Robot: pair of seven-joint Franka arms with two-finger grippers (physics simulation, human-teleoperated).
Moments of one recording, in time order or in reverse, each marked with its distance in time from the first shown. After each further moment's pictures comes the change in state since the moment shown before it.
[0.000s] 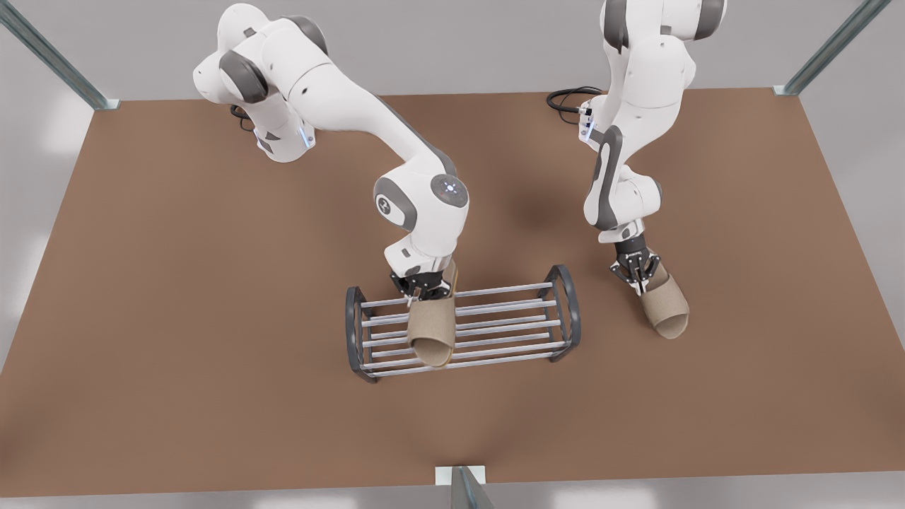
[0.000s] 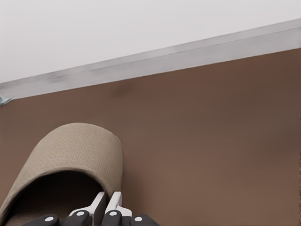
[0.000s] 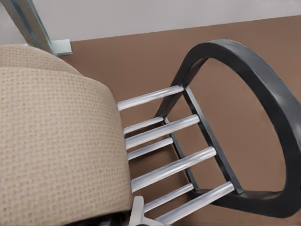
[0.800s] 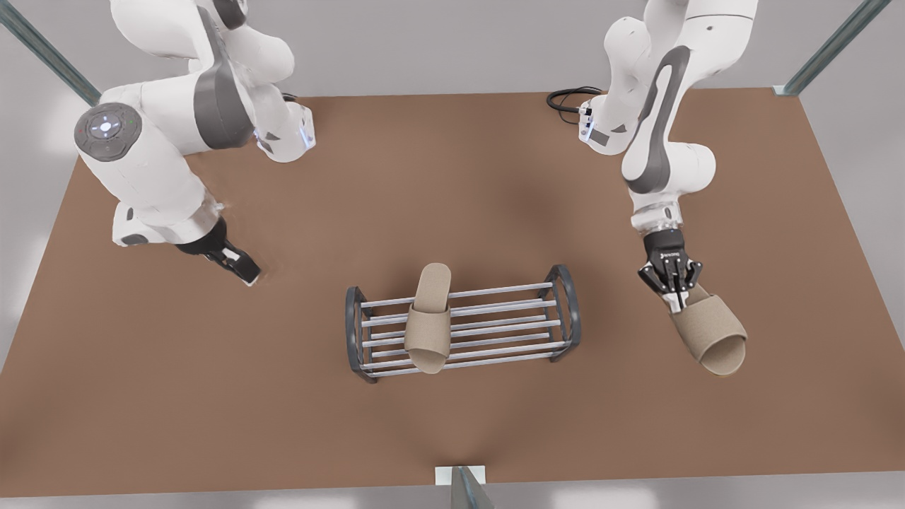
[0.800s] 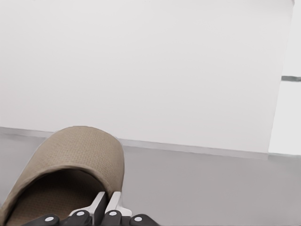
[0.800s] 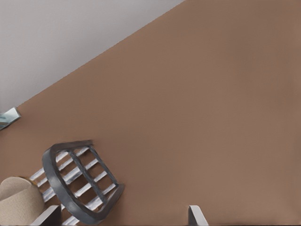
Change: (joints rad) left arm -0.059 -0.434 0.081 0.209 0.139 0.012 0.000; right arm -0.692 -0.451 0.164 -0.066 0.351 -0.375 -0.347
